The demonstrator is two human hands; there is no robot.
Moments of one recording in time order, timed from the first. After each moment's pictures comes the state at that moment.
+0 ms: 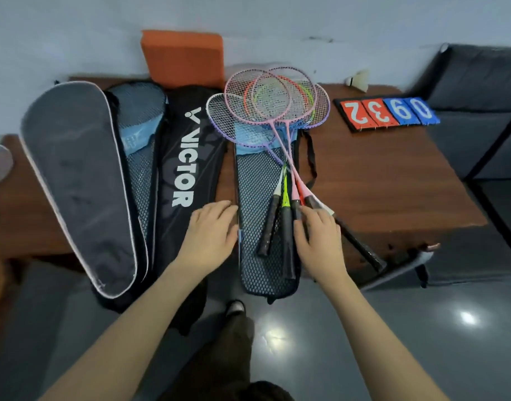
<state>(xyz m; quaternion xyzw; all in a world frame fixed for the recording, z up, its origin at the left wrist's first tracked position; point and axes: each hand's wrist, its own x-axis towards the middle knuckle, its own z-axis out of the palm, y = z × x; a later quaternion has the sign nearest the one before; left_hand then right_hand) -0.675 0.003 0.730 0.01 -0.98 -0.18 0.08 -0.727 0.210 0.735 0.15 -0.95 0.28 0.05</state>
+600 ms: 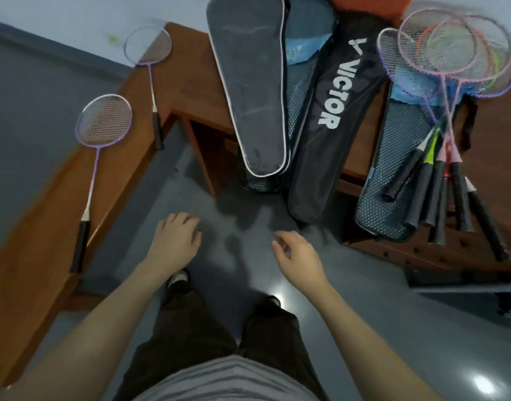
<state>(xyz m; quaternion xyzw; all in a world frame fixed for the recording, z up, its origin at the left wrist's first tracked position) -0.328 -0.118 0.668 0.31 -0.93 -0.17 -0.11 -0.478 0.091 0.669 0.33 -0.87 0.28 -0.24</state>
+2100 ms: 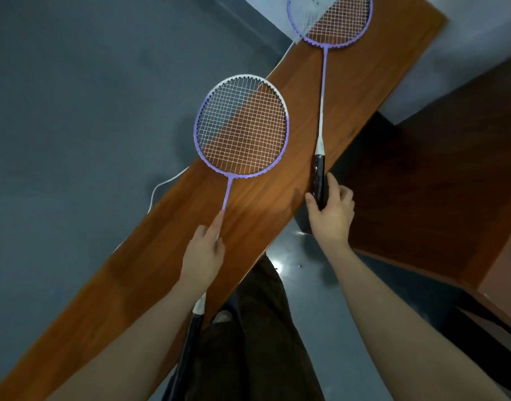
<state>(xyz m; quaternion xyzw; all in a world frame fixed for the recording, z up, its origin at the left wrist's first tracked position) -0.247 -0.554 0.424 0.53 -0.75 -0.40 0.02 -0.490 -0.502 0.440 0.29 -0.91 0.20 -0.21</state>
